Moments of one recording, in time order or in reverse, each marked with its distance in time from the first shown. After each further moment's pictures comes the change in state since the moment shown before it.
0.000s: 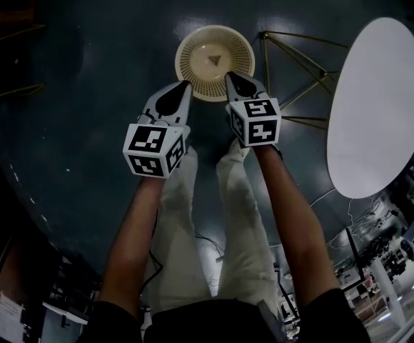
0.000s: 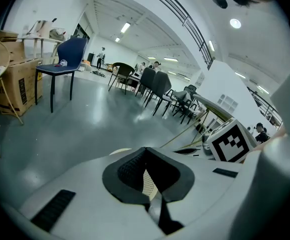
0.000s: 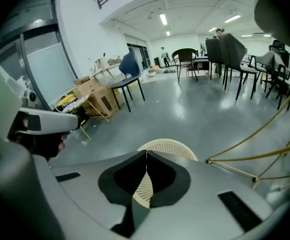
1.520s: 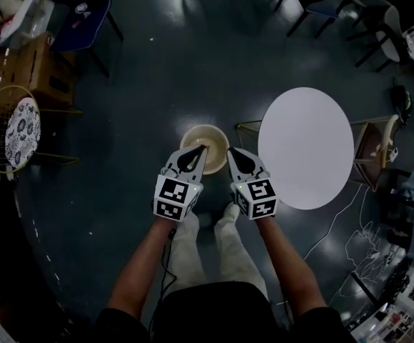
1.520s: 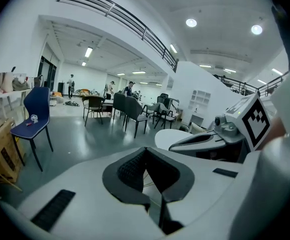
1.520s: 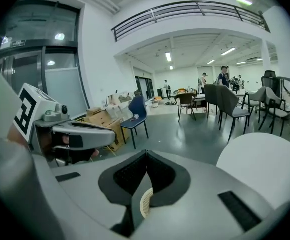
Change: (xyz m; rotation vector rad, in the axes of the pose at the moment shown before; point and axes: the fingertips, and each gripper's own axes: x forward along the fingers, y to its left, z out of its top) left arm -0.203 -0.200 0.255 0.343 -0.141 -0.147; right arm -0.348 0.100 0.240 -0.065 -0.326 -0.010
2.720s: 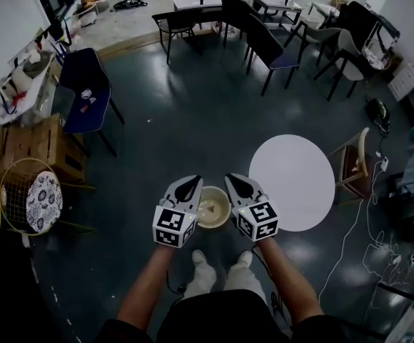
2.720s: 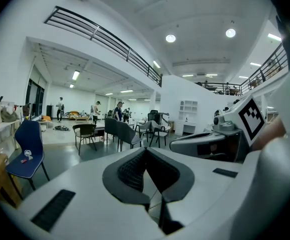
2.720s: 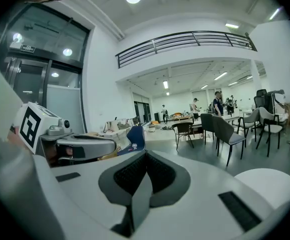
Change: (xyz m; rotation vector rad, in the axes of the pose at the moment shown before) left arm -0.122 -0.044 0.183 0.170 -0.193 -0.079; right arm -0.127 0.065 0.185 -0.017 -0.301 -0.058
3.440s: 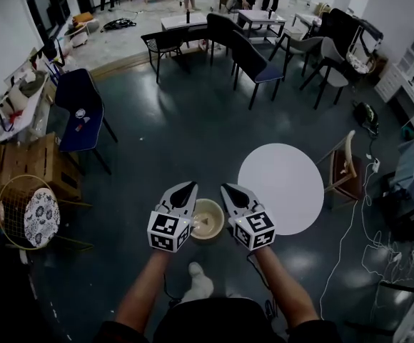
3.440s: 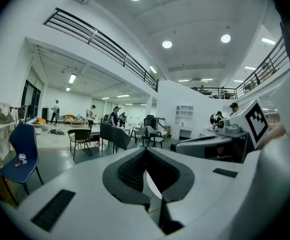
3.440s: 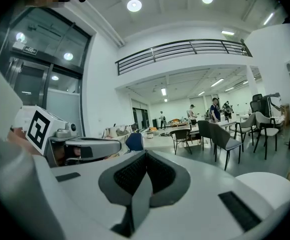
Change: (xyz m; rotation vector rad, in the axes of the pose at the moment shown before) left arm -0.014 -0.039 0.034 0.010 -0.057 -0.045; right arm -0.058 0.007 0.027 0.002 -0.079 -0.025
